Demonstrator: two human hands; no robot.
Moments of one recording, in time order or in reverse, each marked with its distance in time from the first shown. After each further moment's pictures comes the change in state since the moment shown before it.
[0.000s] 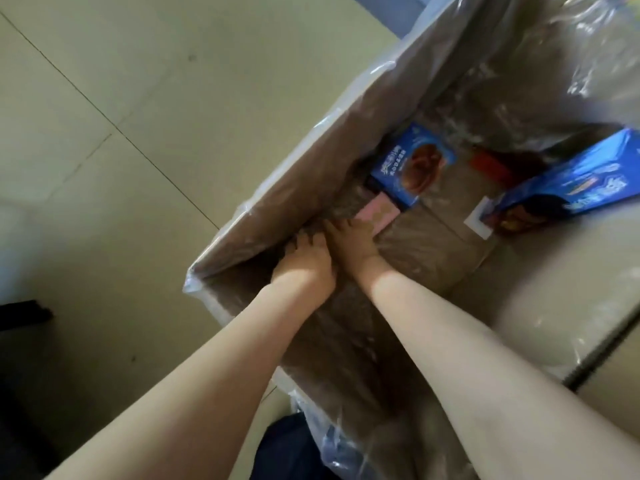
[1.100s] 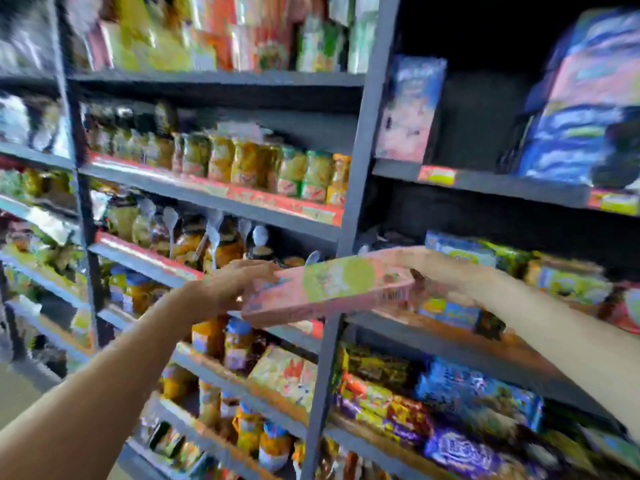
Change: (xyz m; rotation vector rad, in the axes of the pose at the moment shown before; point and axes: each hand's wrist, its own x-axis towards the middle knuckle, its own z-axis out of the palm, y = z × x) left_hand -0.690 0.344 -0.601 -0.730 0.350 1.011; right_hand -0.837 0.317 -0.758 1.170 0.750 0.250
